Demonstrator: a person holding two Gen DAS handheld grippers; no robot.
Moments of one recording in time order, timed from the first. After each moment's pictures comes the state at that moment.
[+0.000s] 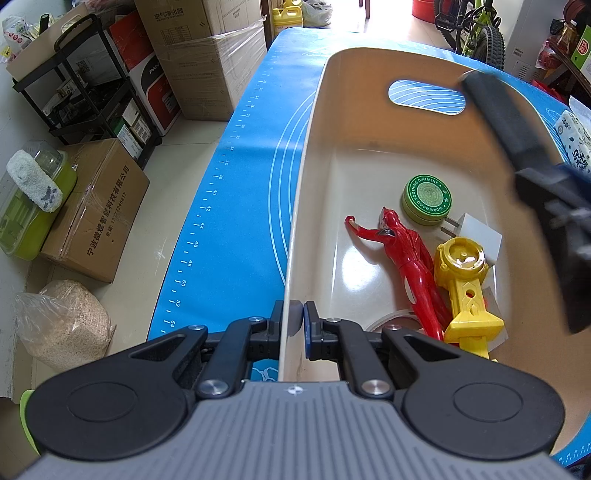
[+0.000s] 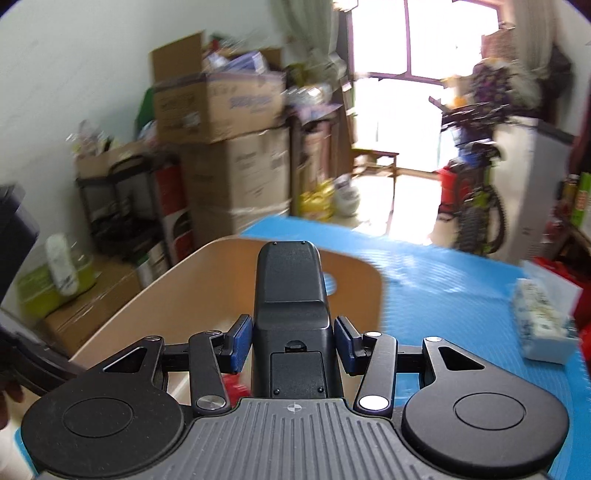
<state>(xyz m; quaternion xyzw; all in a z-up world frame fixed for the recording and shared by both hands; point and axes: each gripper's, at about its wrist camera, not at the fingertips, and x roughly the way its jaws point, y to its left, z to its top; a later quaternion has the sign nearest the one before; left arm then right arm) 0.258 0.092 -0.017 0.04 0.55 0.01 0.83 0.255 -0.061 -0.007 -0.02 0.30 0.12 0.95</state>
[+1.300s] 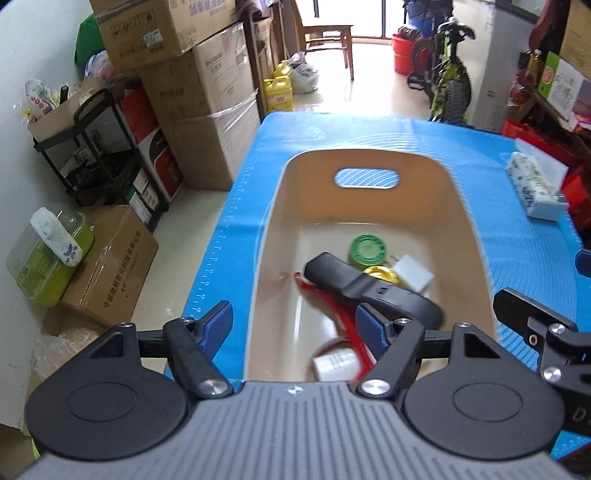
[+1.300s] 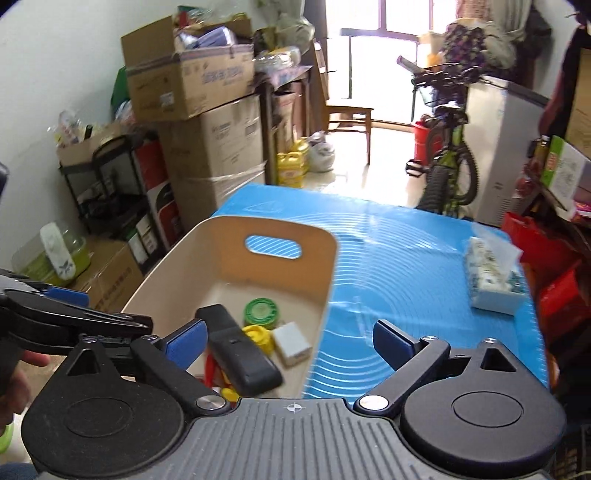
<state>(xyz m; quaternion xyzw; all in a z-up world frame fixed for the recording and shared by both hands) 0.205 0.042 0.069 0.07 0.46 0.00 0.89 0.184 -0.111 0.064 0.01 0.35 0.05 0.93</state>
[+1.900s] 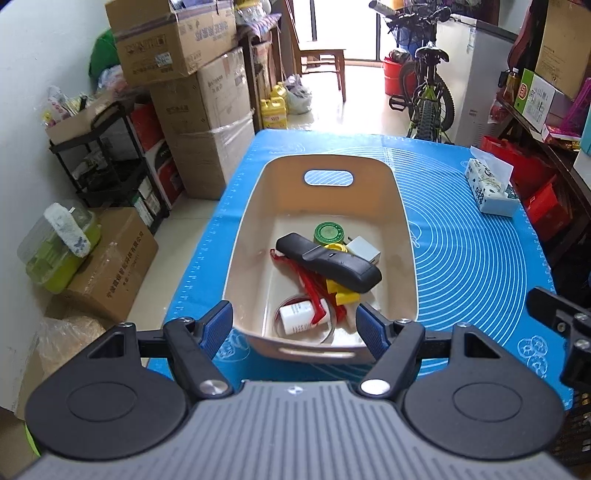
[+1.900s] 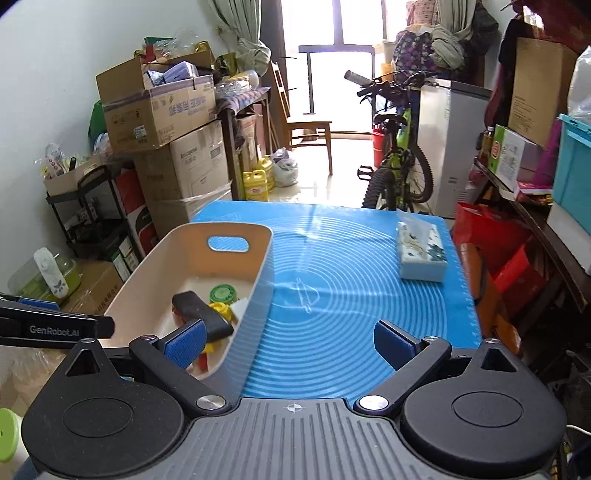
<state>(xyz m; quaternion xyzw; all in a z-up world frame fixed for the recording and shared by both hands) 0.106 0.014 0.102 0.06 0.42 0.00 0.90 0.069 -0.174 0.094 0.04 0.33 0.01 0.94</state>
